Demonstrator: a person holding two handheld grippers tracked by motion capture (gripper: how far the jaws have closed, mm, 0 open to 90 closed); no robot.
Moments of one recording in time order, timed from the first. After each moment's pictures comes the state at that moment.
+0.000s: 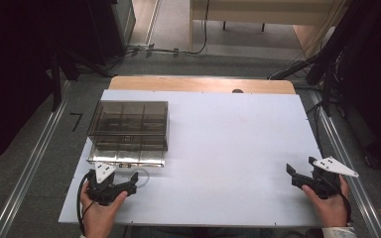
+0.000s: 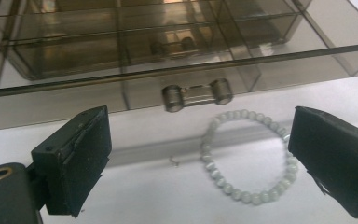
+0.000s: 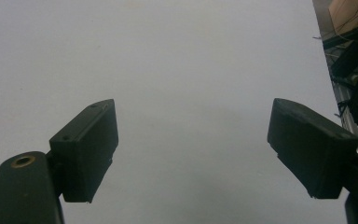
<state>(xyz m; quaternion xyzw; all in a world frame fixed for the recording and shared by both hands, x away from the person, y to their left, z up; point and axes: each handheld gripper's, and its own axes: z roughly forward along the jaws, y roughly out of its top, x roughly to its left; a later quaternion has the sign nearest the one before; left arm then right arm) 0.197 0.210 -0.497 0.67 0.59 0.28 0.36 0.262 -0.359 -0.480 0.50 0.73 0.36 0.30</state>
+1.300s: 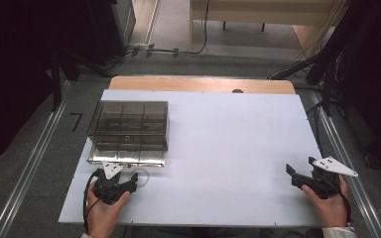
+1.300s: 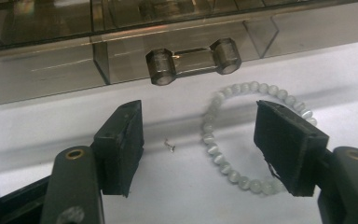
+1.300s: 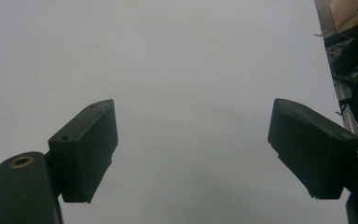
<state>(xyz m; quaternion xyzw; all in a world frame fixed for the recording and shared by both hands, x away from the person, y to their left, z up) 0.207 0.205 -0.510 0.70 0.60 0.26 0.30 0.263 -0.358 -0.481 0.50 0.73 0.36 0.29</state>
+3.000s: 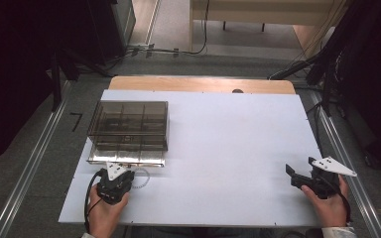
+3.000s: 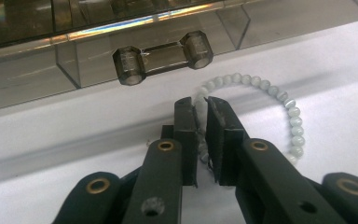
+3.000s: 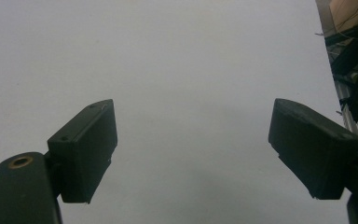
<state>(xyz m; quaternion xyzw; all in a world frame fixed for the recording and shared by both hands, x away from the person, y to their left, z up) 0.207 0.203 -0.512 0.72 0.57 0.24 0.31 0.263 -0.358 -0.482 0.50 0.73 0.36 0.29</state>
